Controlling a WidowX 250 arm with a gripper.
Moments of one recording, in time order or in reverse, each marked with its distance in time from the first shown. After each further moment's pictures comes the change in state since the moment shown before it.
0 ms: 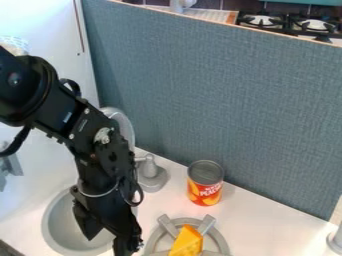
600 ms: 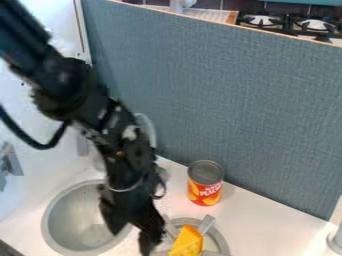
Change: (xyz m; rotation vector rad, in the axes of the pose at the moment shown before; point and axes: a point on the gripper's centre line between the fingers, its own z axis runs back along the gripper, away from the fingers) arm 0.029 -0.015 -0.016 -0.052 -0.013 -0.008
